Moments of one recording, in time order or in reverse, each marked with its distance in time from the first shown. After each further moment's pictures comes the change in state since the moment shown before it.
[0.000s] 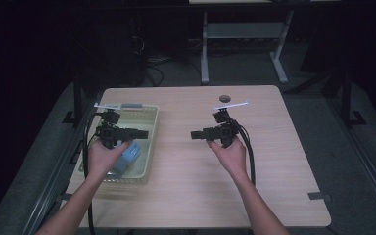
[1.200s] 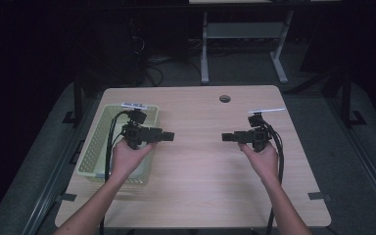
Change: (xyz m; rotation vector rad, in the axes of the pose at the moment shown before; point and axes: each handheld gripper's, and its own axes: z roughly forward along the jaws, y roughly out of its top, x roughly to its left) left arm -0.056 0.009 0.042 0.012 -0.129 0.084; right arm -0.059 -0.028 -0.063 -0.036 -0.080 0.078
